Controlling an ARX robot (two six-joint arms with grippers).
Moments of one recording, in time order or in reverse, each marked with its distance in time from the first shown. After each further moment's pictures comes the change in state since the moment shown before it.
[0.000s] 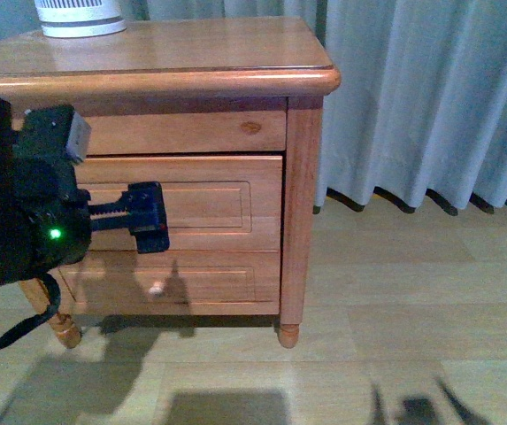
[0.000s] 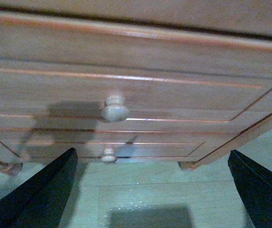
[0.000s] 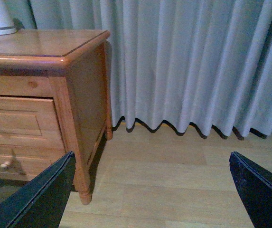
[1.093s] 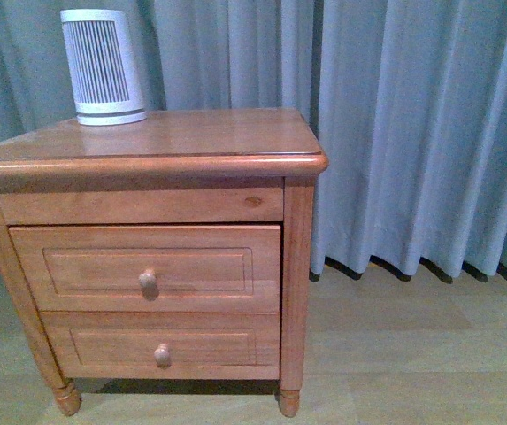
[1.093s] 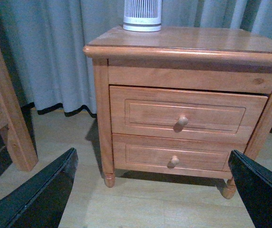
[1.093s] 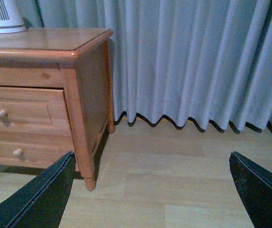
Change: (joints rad) left arm 0.214 -2.013 -0.830 -0.717 -0.007 0.149; right arm 0.000 0.000 0.000 0.000 -0.002 0.000
